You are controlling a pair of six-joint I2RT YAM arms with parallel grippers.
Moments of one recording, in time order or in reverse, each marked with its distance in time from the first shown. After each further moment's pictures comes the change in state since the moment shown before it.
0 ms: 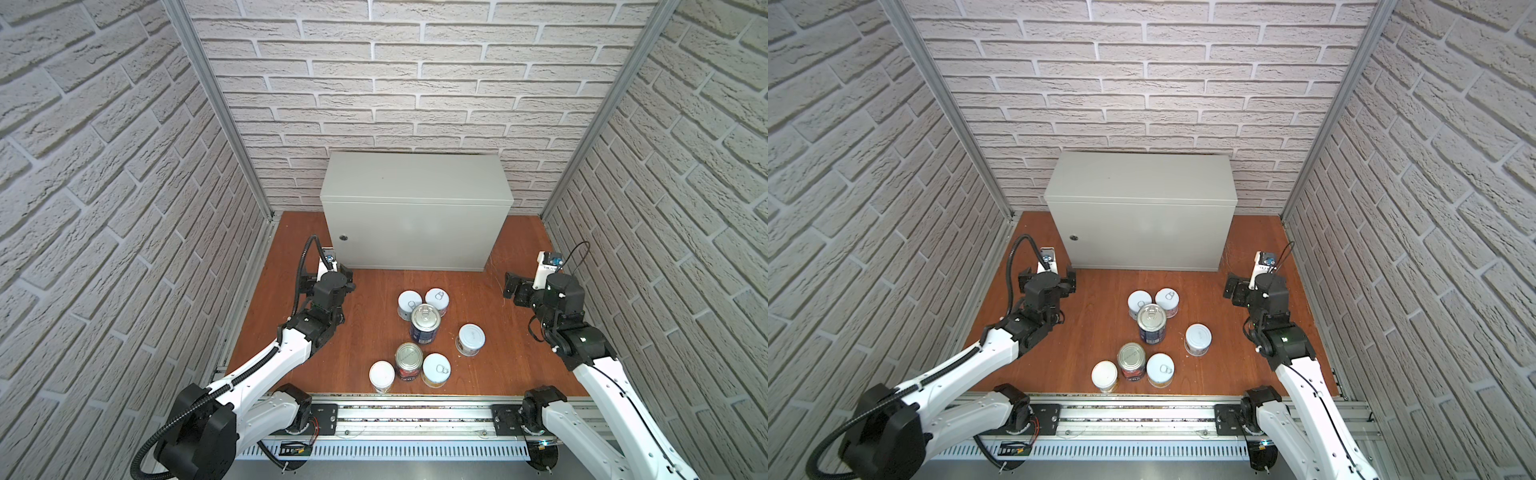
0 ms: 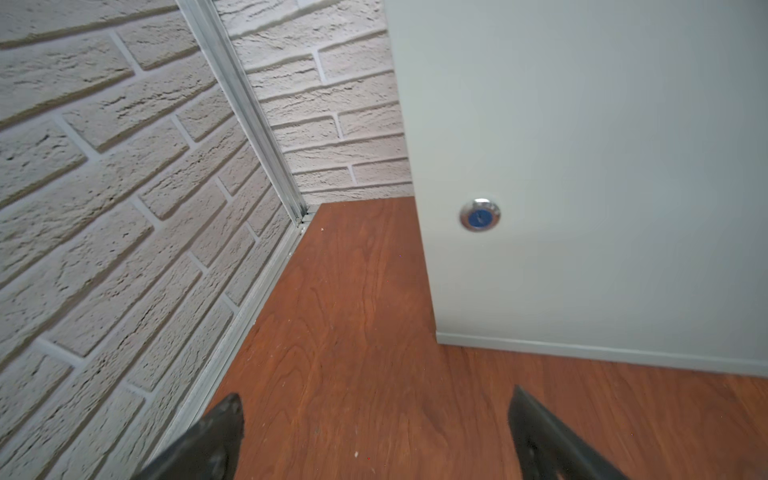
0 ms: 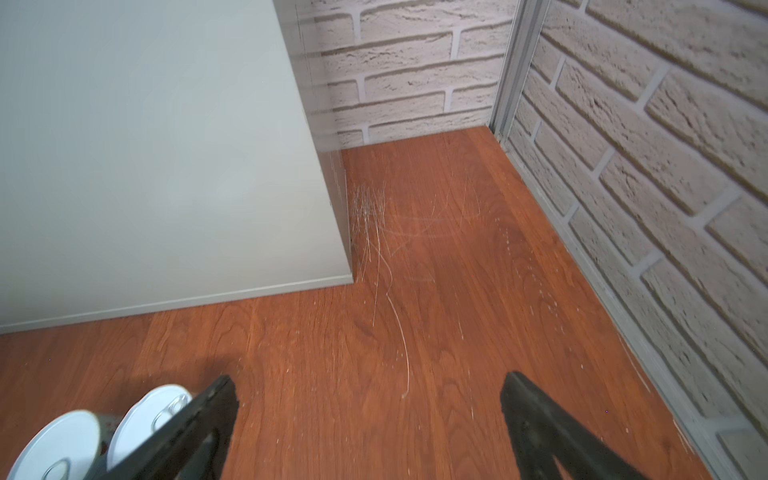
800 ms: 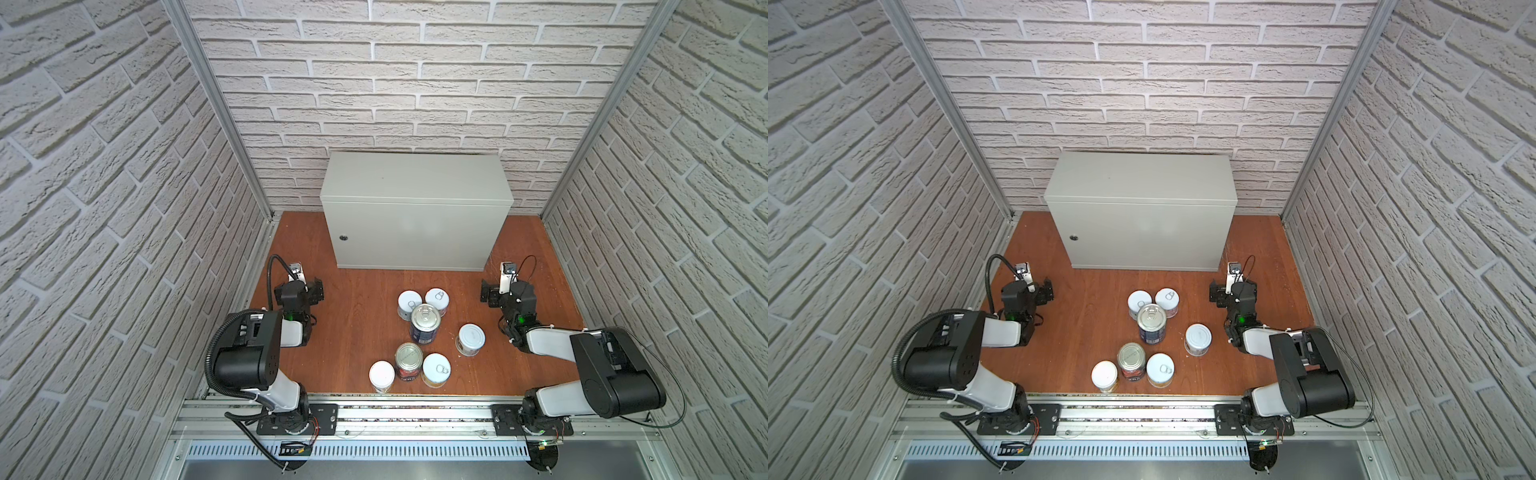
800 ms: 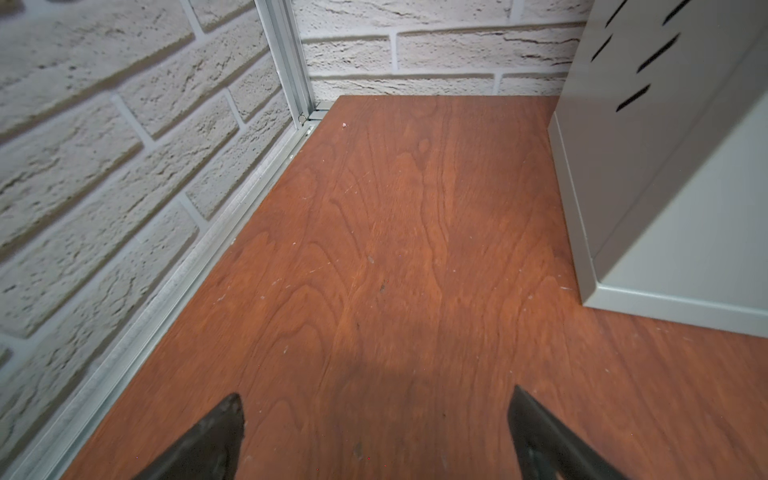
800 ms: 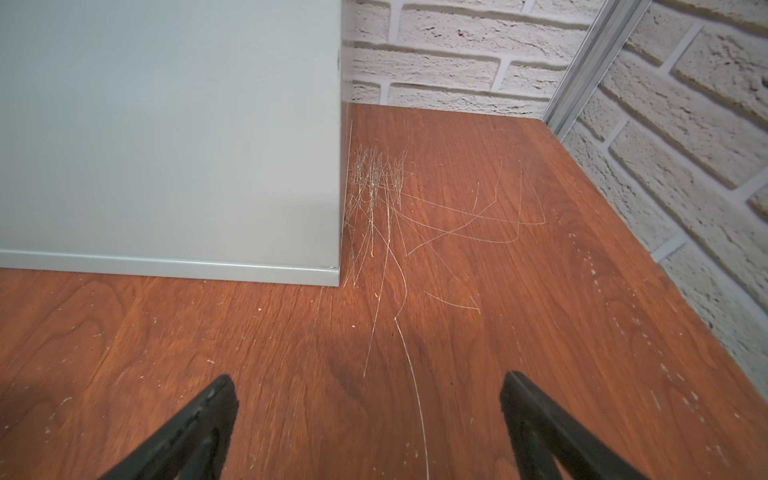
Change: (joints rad) left arm 0.547 0.494 -0.245 0.755 0.492 0.093; right arm -0.014 0.694 -0.338 1.088 -0.010 -0.270
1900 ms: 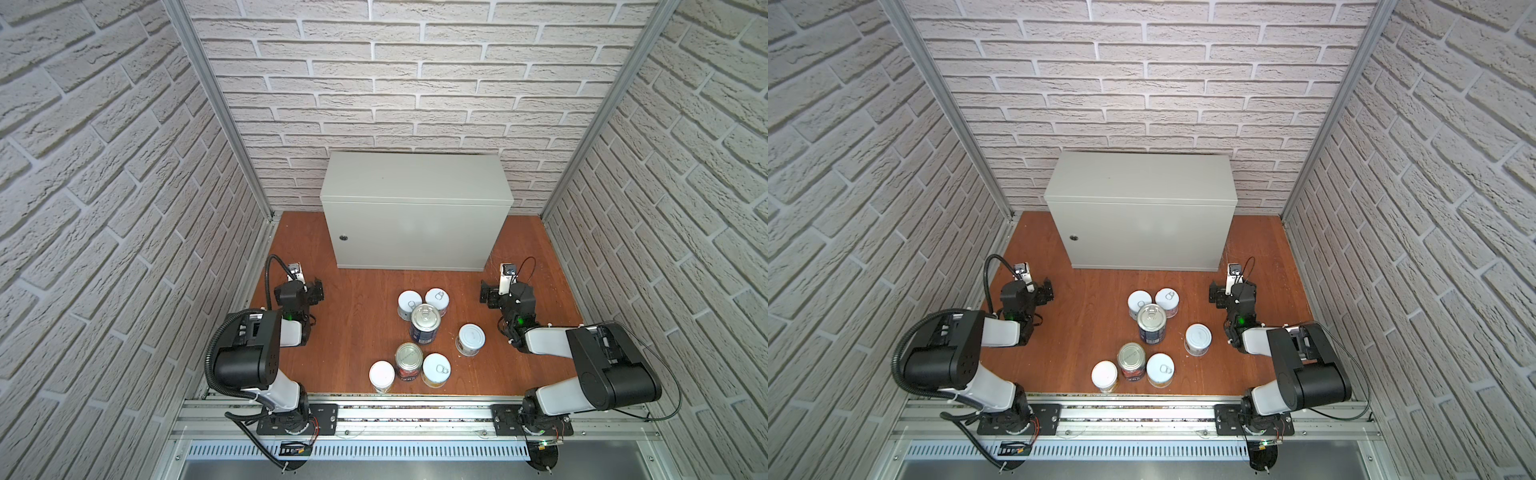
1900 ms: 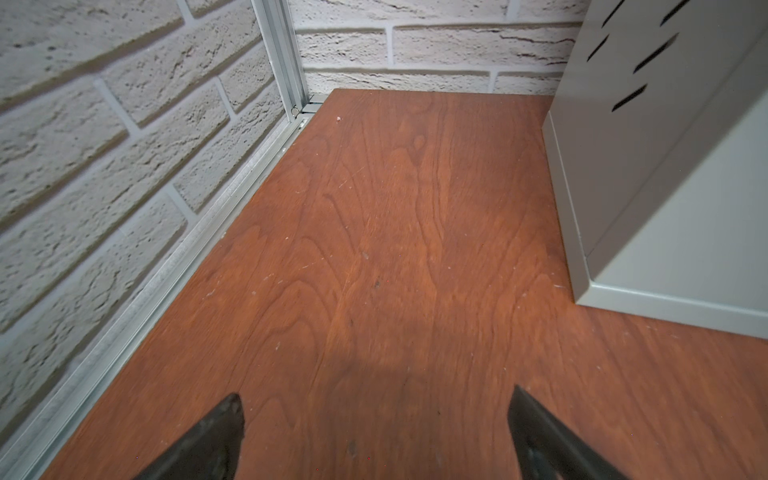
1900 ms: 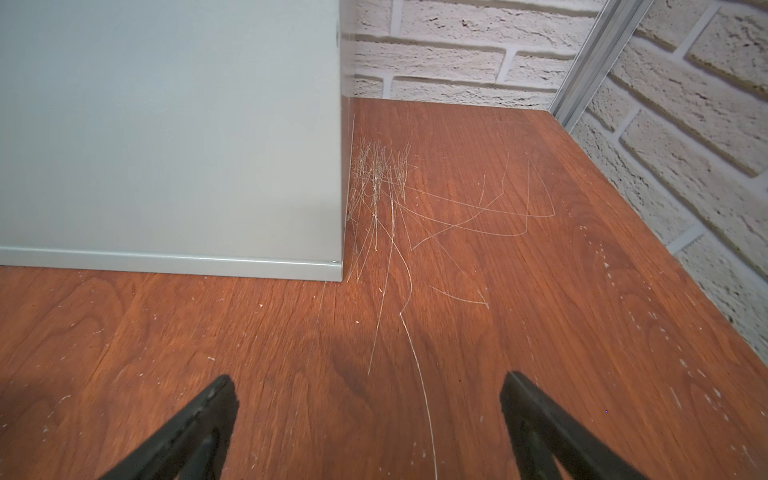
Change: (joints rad) left arm 0.037 0.020 0.008 -0.007 0.065 -0.026; right arm -0.014 0.071 -0.047 0.136 -0.029 0.015
